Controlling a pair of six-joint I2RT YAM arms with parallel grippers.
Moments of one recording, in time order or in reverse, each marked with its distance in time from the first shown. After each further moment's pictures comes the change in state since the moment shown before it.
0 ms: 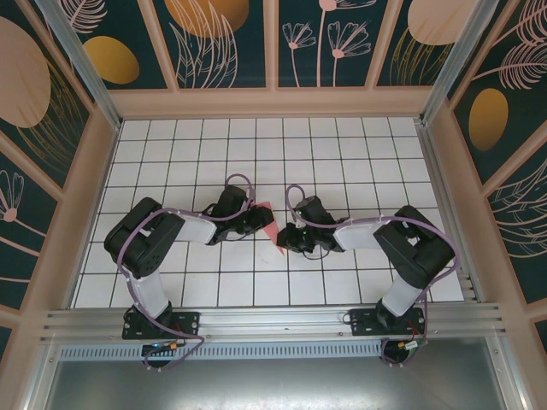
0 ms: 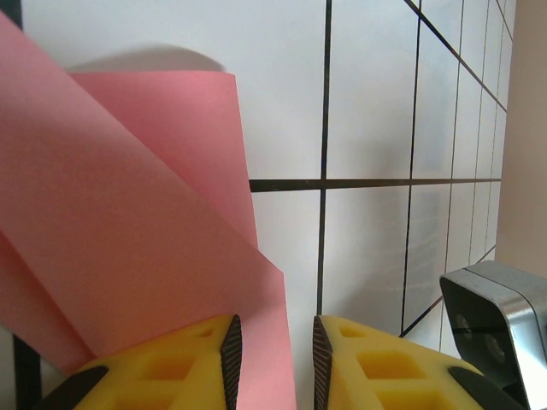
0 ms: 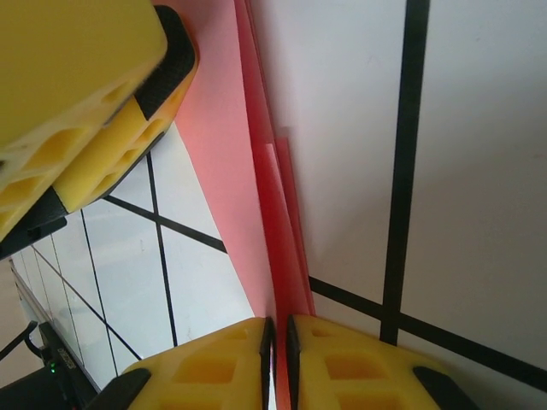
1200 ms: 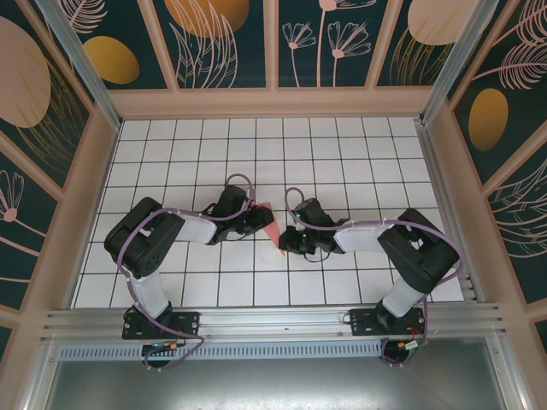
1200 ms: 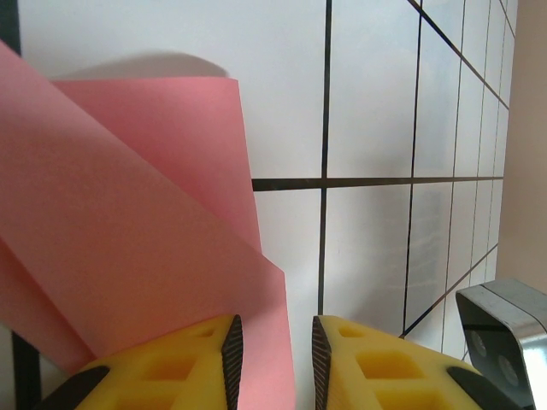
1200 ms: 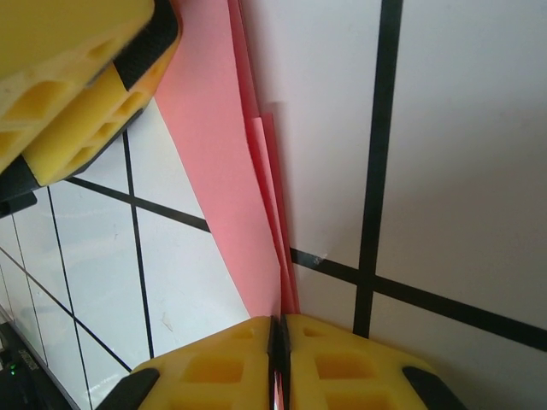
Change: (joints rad) left arm 0.000 0.001 0.003 -0.007 0.001 0.007; right arm 0.027 -0.034 -0.004 -0.070 0.063 -0.037
